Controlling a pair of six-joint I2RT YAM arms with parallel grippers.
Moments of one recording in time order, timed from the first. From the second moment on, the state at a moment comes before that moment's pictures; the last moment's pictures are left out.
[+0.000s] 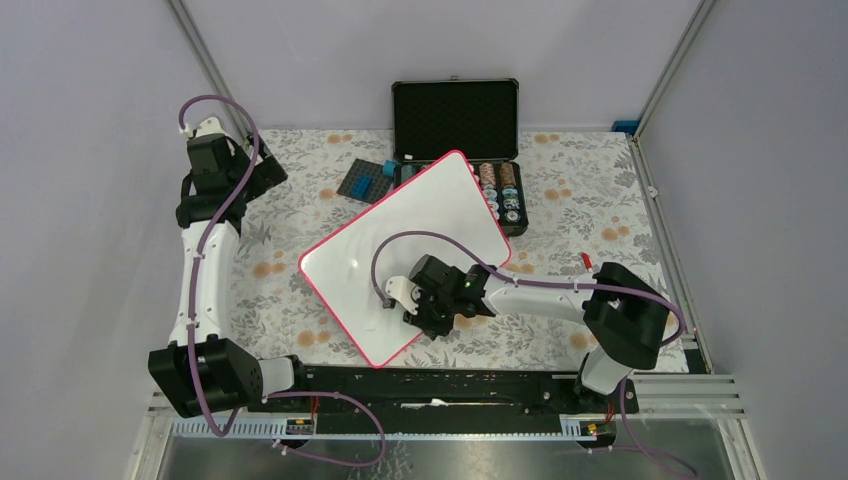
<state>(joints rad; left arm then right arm) 0.19 1.26 1.28 -0.55 0.00 -0.36 1.10 1.65 1.00 -0.40 -0.23 -0.26</state>
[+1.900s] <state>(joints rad) -0.07 1.28 1.33 -0.64 0.26 0.11 -0.35 1.54 1.05 -0.87 -0.38 -0.62</state>
